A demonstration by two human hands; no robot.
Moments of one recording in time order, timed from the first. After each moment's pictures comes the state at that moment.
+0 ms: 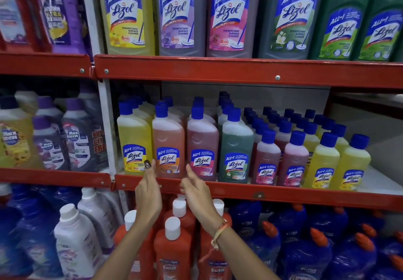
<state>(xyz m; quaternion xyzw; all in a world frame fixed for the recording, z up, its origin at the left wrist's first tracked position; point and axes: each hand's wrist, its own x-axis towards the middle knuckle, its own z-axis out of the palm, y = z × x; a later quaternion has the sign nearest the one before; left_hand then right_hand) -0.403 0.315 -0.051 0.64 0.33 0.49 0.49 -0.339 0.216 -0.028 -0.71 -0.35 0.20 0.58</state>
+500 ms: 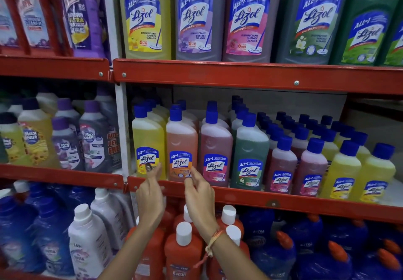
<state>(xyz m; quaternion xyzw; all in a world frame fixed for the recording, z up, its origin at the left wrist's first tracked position) -0.416 0.331 -0.050 0.60 0.34 0.52 0.51 -0.356 0.237 -0.026 -0.72 -0.33 0.11 0.60</state>
